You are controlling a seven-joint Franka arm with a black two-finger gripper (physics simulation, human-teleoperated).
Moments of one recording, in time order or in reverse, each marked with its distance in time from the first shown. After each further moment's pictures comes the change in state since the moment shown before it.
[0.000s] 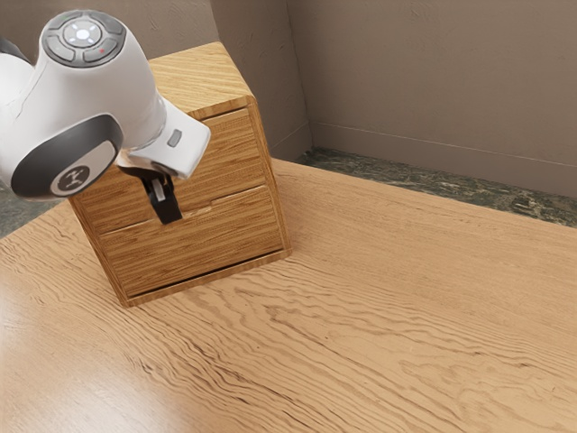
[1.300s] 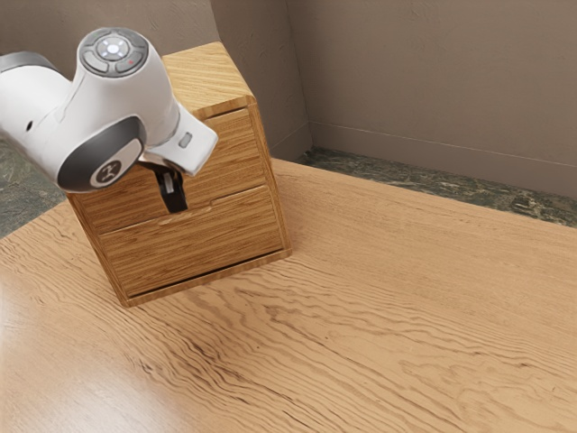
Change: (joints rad) arm 0.010 0.168 0.108 0.077 -0.007 0.147 0.155
